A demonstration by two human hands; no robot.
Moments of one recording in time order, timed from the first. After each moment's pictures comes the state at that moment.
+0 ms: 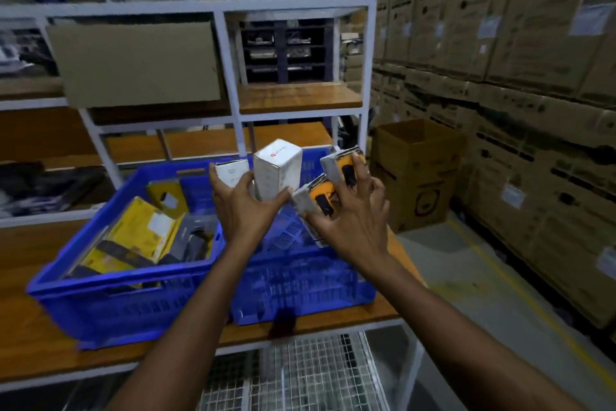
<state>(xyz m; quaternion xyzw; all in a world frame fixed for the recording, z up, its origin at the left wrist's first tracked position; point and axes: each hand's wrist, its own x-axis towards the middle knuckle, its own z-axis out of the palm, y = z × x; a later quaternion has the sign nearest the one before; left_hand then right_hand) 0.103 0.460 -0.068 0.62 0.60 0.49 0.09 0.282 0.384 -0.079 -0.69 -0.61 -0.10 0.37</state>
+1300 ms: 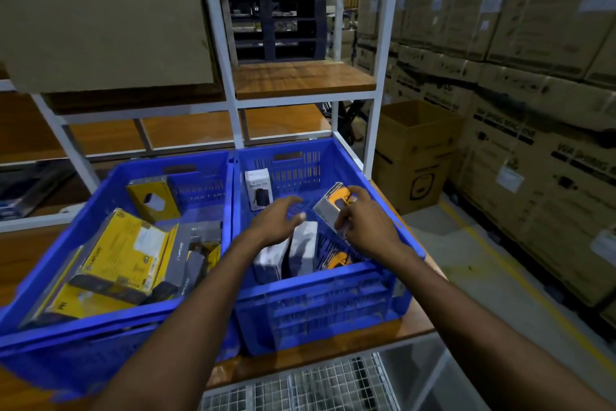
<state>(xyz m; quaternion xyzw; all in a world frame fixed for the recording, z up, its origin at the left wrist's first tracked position) 0.090 0.605 -0.141 0.83 0.47 0.13 0.27 0.296 0.498 -0.125 -0.72 -0.66 0.04 0.20</state>
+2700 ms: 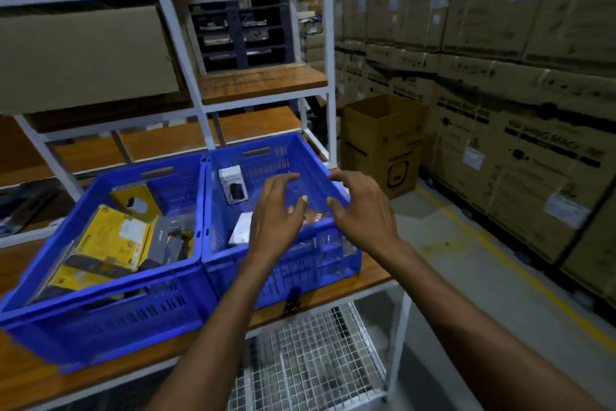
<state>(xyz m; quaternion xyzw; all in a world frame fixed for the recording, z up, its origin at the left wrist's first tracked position) 0.145 0.431 -0.102 0.78 0.40 0.45 0.18 0.310 0.353 -0.090 -0.67 -0.61 -0.04 0.43</state>
